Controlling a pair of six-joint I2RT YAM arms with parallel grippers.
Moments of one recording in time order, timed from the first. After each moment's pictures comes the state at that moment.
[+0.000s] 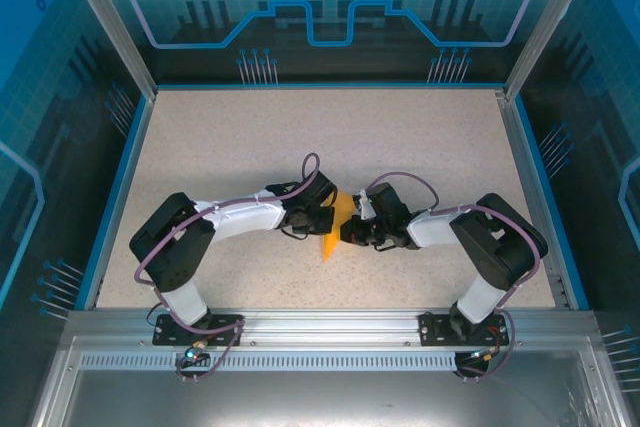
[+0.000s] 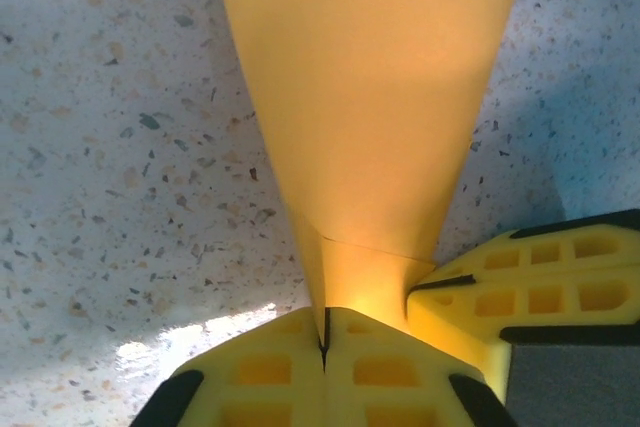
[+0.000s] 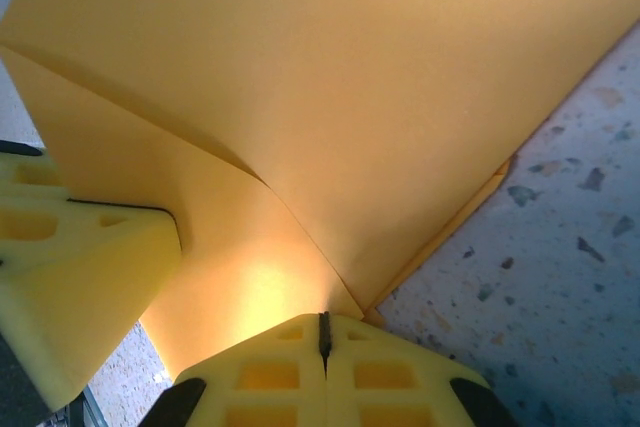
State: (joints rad) left arm -0.76 1.72 1.01 -0.43 0.06 -0.69; right arm 0.61 1.68 0.58 0.20 -0.48 0.73
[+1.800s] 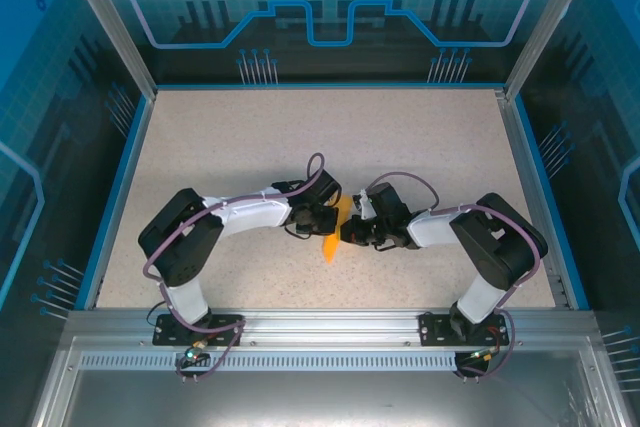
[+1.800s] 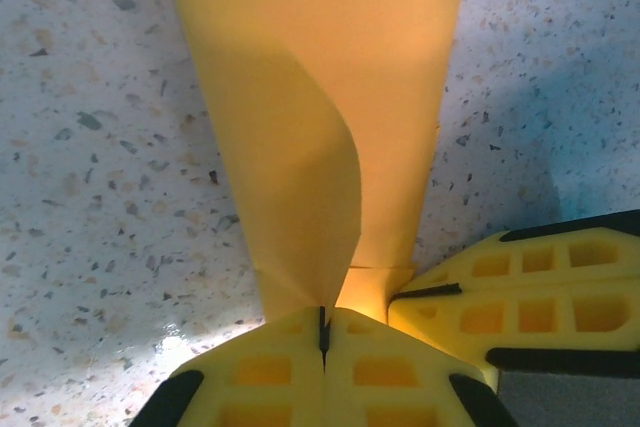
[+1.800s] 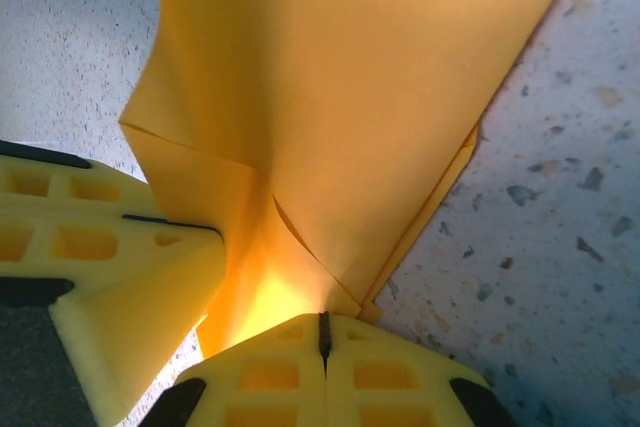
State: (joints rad) left arm -0.76 1.78 1.06 -0.45 0.11 -0.69; right arm 0.60 1.68 0.58 0.20 -0.49 0.73
